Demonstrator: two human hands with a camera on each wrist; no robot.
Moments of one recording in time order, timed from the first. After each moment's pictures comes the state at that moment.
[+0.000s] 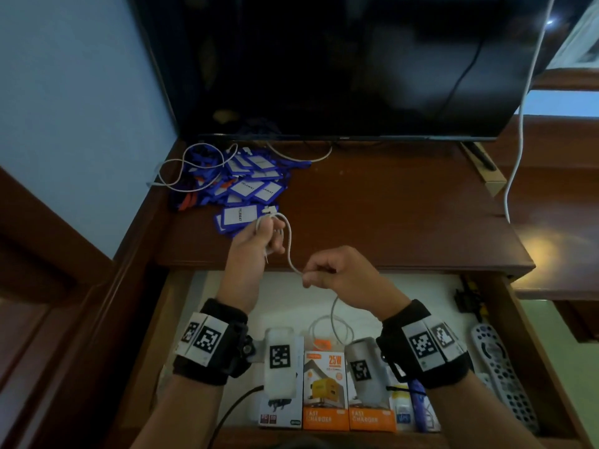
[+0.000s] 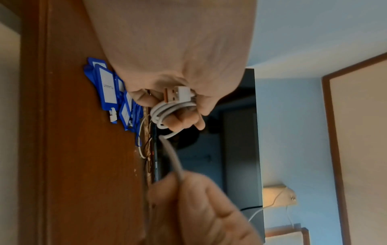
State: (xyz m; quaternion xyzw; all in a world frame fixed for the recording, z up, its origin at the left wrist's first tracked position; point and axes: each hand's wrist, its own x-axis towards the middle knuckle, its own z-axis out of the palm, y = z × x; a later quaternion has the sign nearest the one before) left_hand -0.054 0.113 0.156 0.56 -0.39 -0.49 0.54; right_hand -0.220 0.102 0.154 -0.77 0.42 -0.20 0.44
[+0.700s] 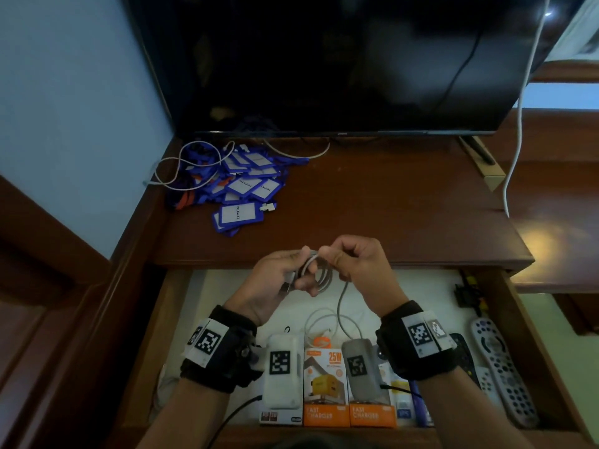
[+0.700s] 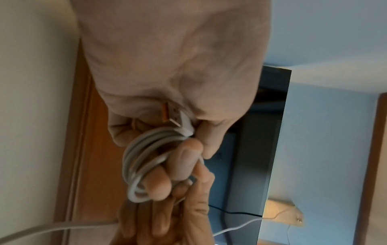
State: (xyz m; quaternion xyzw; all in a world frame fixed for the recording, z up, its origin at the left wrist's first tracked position) left_hand -0.067 0.125 0.140 0.40 -0.40 -0.71 0.42; right_hand -0.234 0.101 0.130 -0.61 0.43 -0.43 0.51
